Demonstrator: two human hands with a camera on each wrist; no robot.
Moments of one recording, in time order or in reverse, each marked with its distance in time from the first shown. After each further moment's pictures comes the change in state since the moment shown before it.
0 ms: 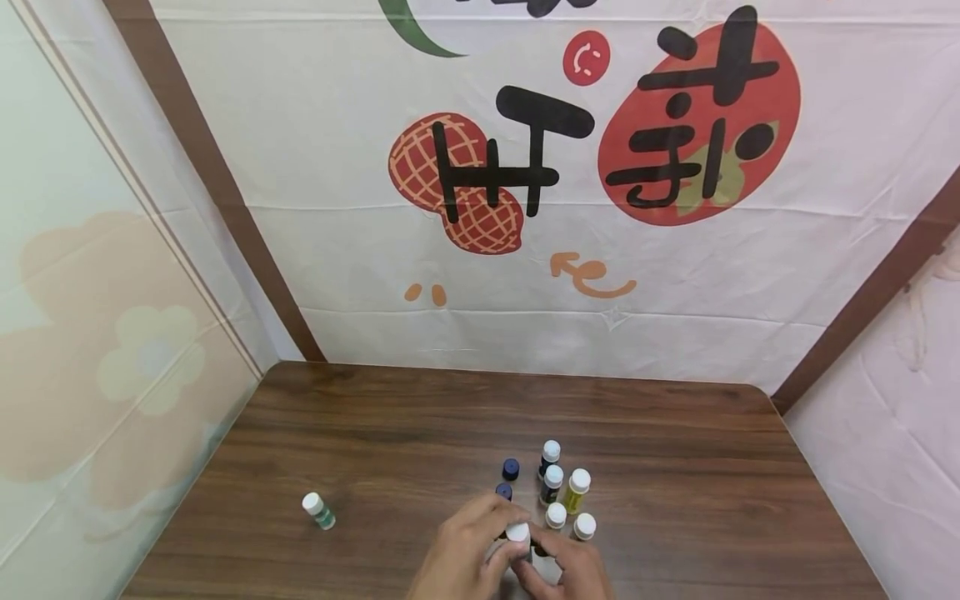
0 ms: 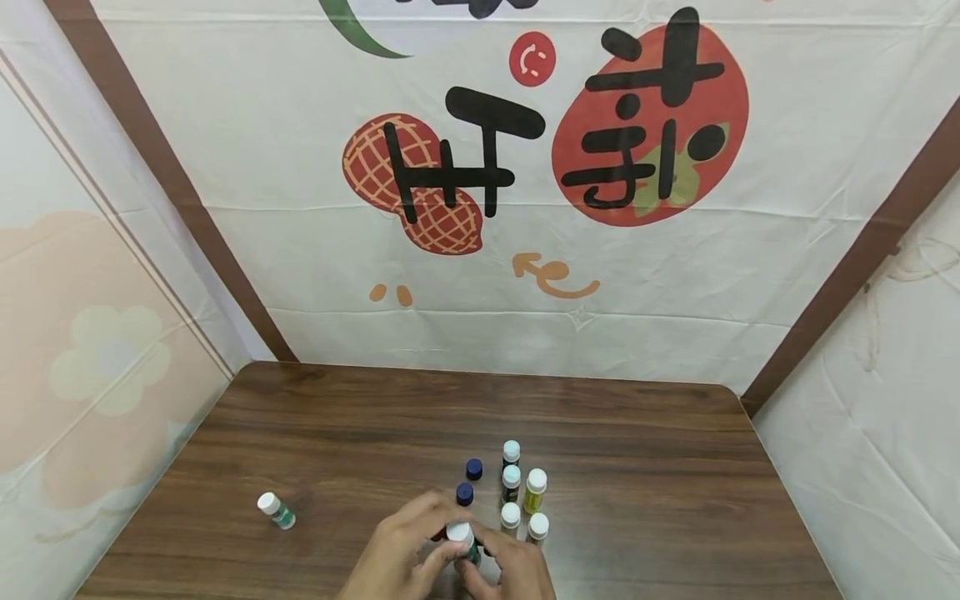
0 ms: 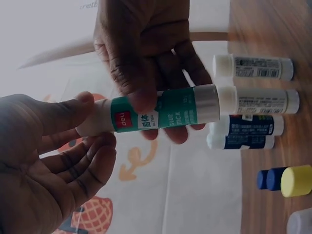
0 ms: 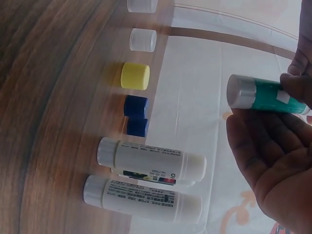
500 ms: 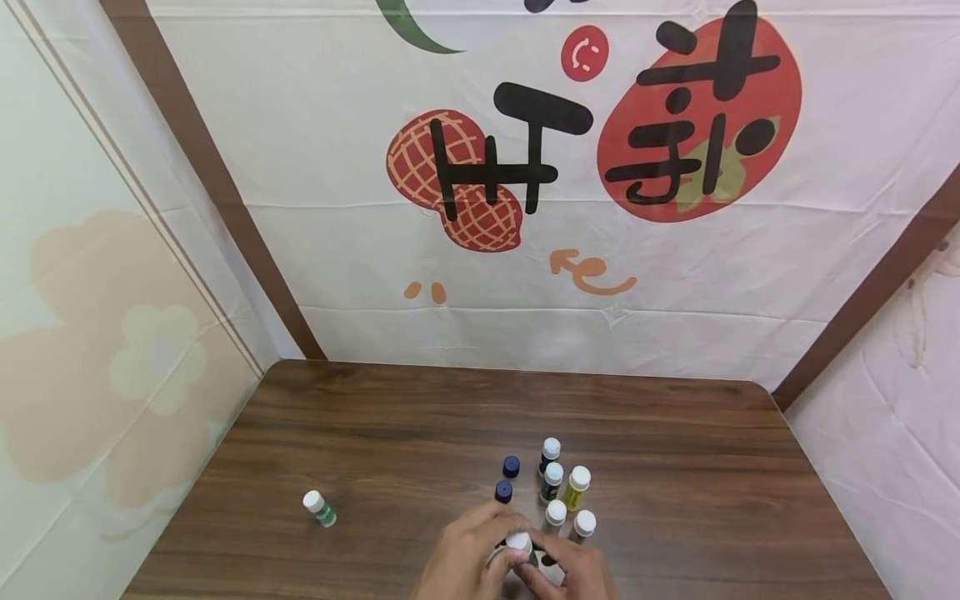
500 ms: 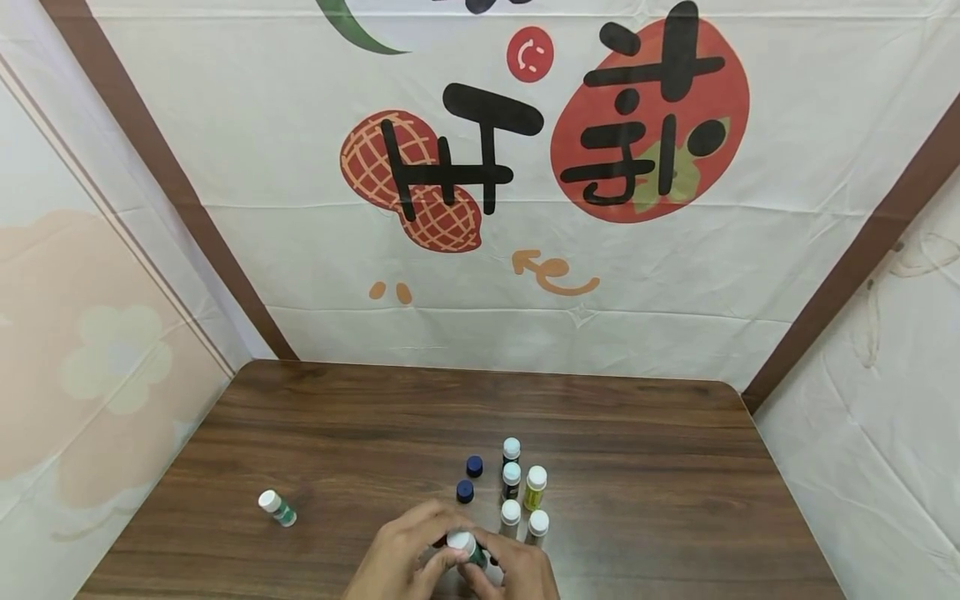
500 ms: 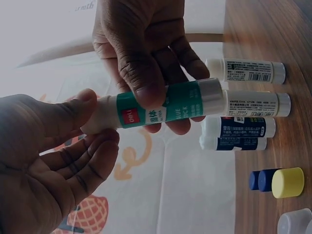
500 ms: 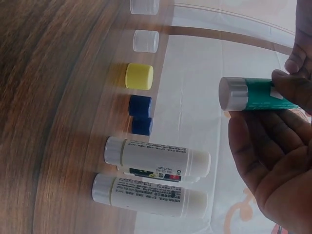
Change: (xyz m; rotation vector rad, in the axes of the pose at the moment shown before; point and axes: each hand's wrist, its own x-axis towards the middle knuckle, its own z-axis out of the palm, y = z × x) left_hand -0.004 0.003 0.002 -0.015 -0.058 -0.044; right_hand -0.006 0.002 -0.002 0.007 0.016 -0.006
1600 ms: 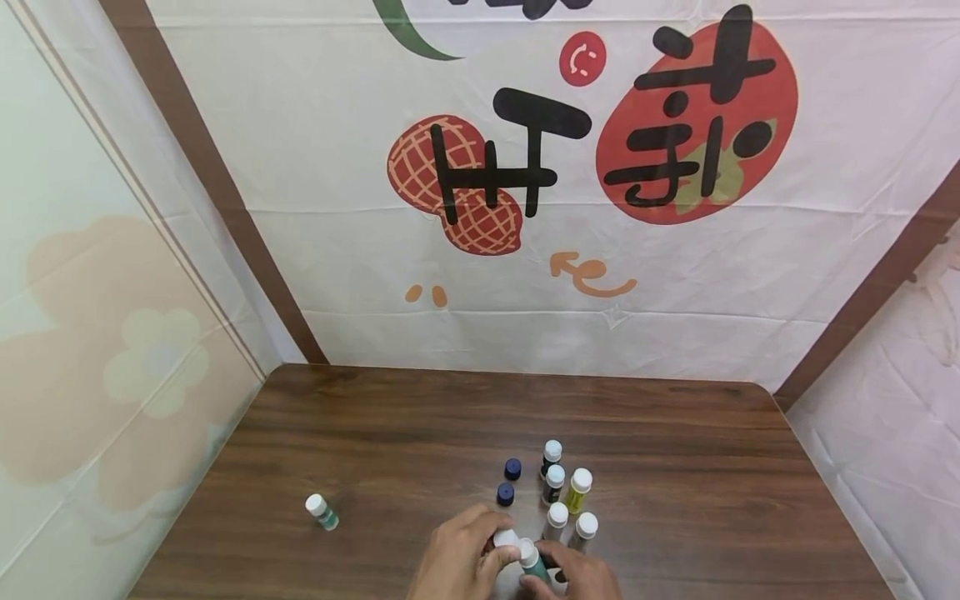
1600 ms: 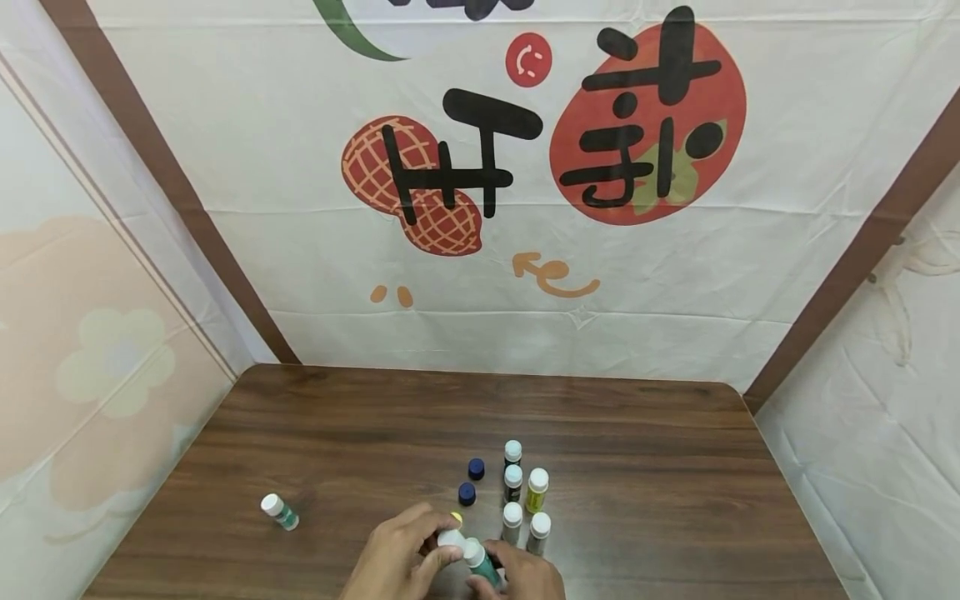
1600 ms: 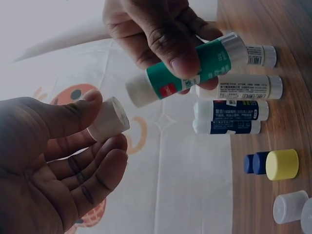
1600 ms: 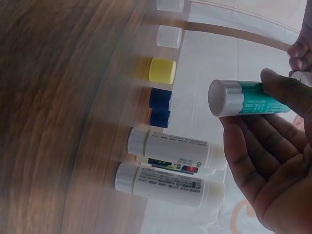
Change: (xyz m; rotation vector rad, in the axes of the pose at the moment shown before) left_hand -0.003 -0.005 -0.002 0.068 -0.008 -0.151; right_hand -0.002 -0.003 -0.007 -0.102 -0.310 0.340
